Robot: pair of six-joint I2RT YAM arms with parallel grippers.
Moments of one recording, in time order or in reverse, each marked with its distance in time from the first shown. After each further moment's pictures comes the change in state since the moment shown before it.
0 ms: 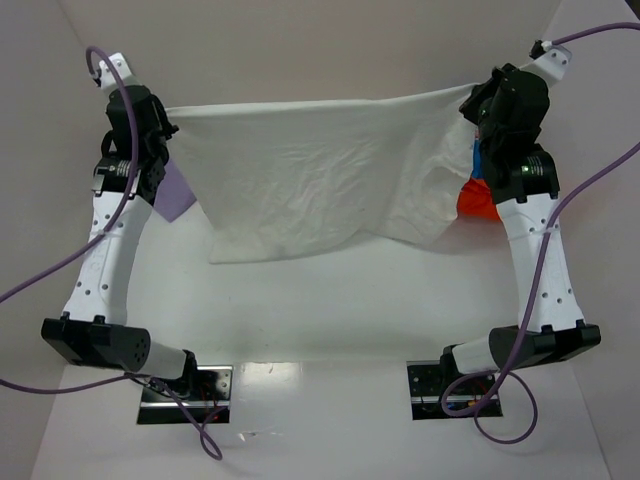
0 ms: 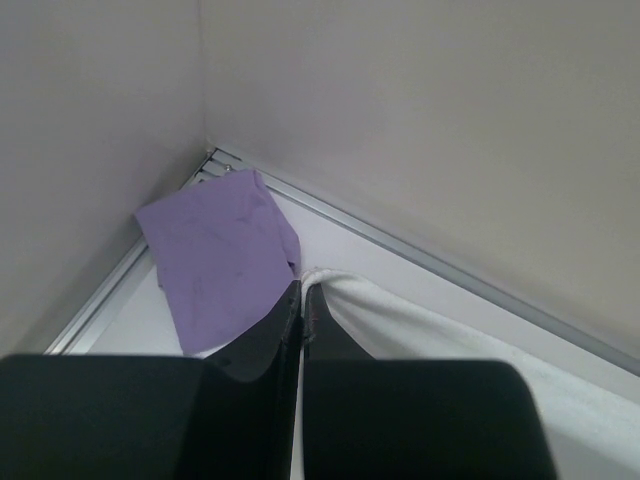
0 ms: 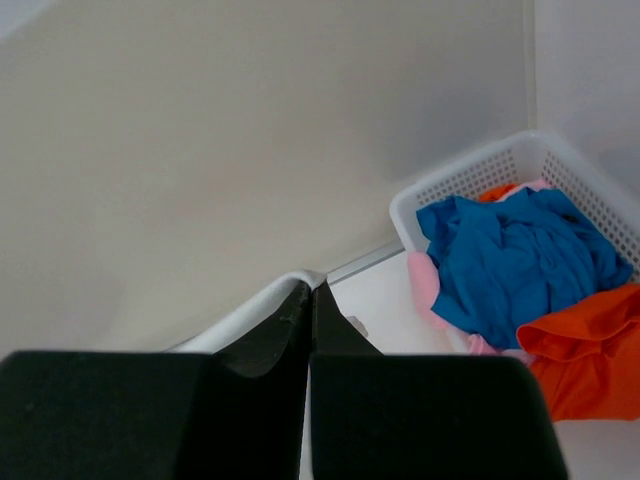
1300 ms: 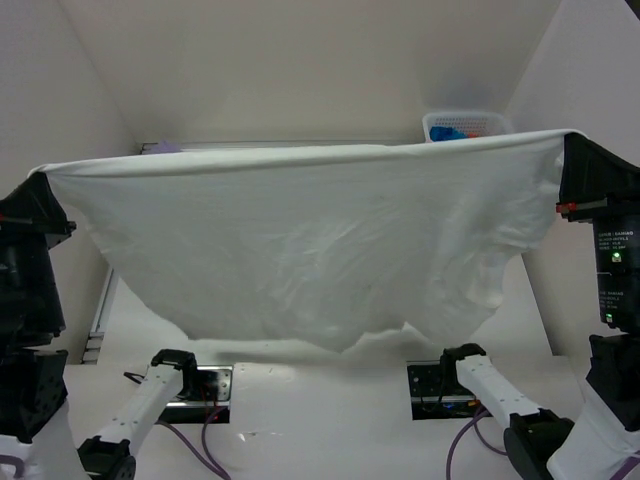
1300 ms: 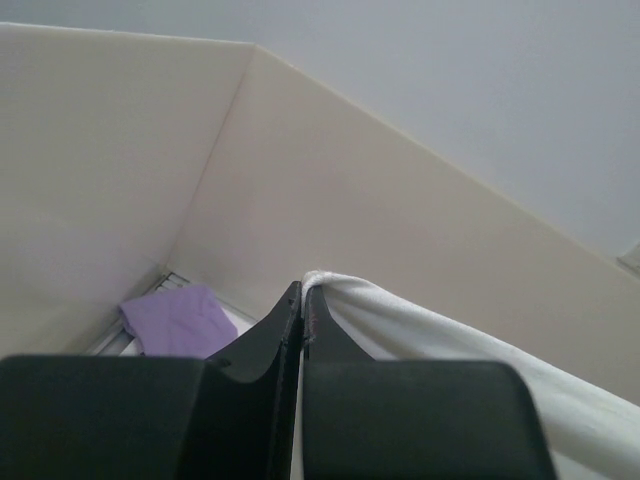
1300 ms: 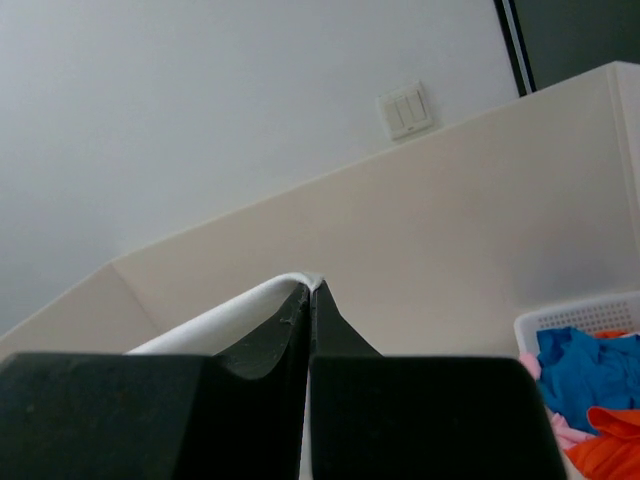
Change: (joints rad) left arm -0.009 -0.690 0.039 -0.200 0.027 -0.047; right arm -0.007 -0.523 0.176 -0.184 -0.266 -0.009
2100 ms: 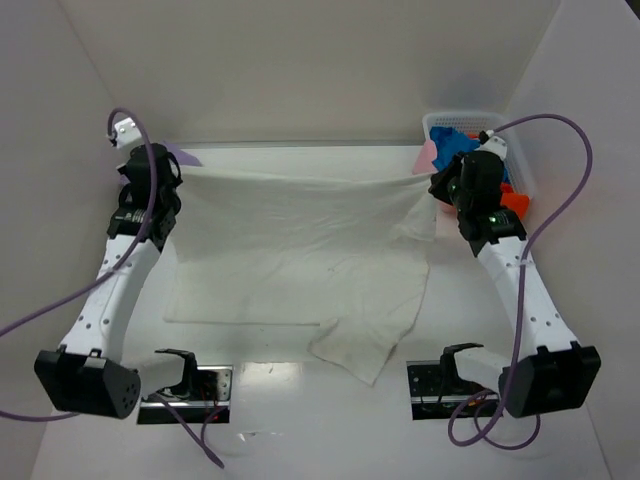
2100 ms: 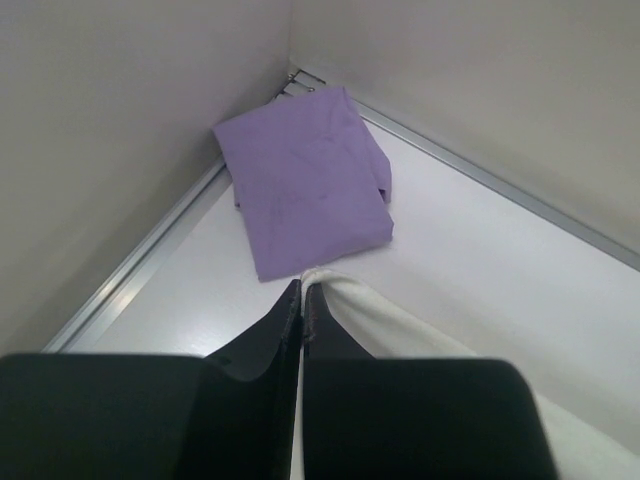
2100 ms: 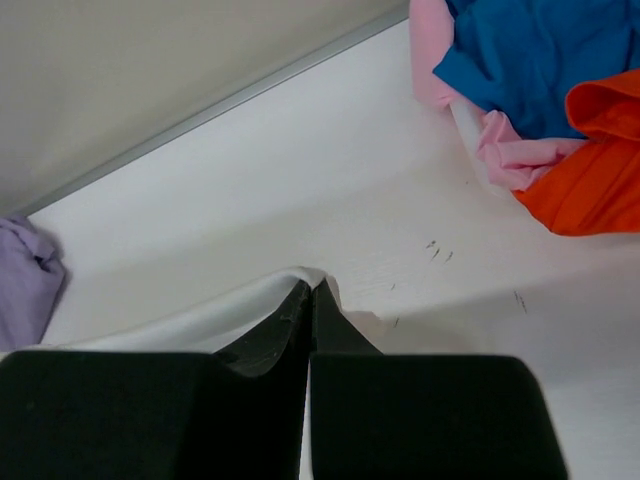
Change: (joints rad) left arm -0.003 0.424 -0.522 0.308 -0.143 0.050; right arm -0.006 0.257 -0.852 0.279 0.004 0.089
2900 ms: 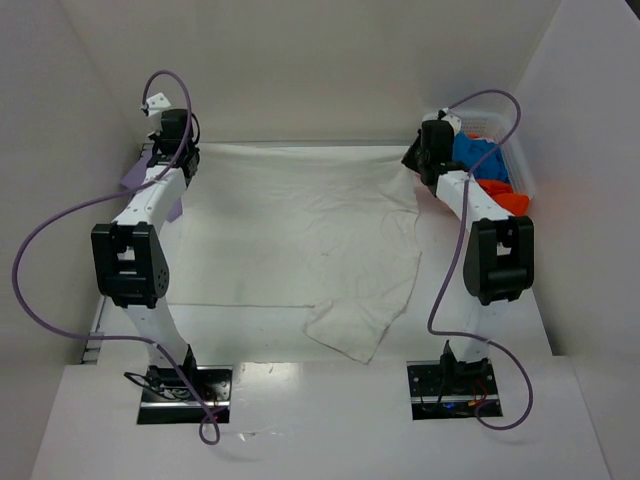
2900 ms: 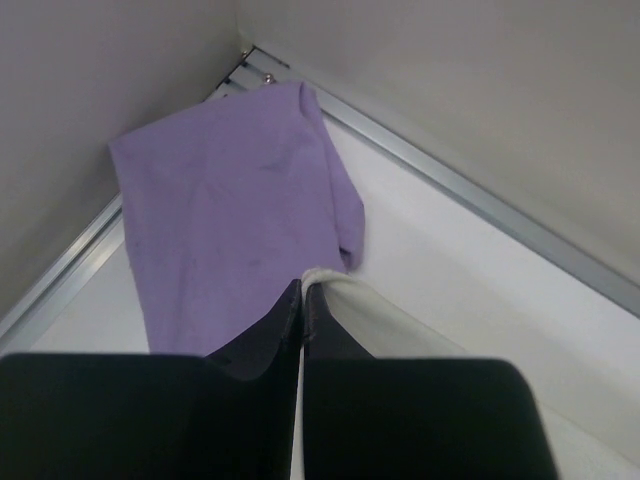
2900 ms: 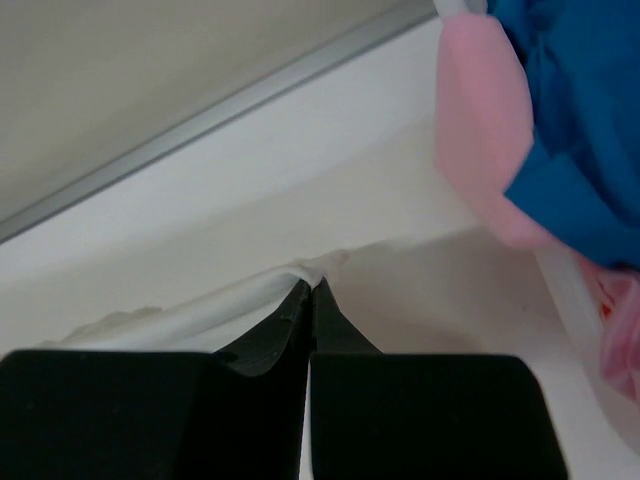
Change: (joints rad) left arm 0.091 0.692 0.337 0.212 0.061 -0.034; right arm -0.003 0.705 0.282 0.279 0.032 0.012
